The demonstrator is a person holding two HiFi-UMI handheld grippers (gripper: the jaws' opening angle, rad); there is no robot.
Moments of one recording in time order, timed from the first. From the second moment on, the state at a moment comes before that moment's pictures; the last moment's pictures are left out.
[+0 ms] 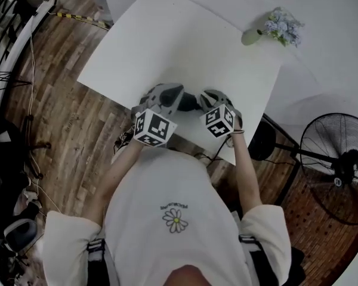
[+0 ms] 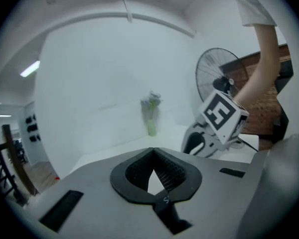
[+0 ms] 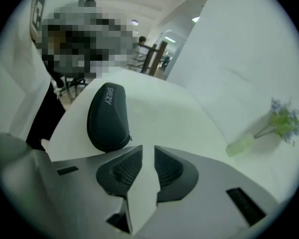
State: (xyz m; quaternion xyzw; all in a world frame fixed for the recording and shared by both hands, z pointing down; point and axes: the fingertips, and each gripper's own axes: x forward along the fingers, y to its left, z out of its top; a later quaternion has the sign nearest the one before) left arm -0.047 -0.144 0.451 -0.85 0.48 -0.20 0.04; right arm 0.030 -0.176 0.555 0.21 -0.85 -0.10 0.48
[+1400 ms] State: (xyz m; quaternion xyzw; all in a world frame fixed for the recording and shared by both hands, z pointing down) left arm -0.171 -0.069 0.463 -0.74 0.66 -0.13 -0.03; right arm -0.011 -0.209 0.504 0.29 -0.84 -0.25 0.39
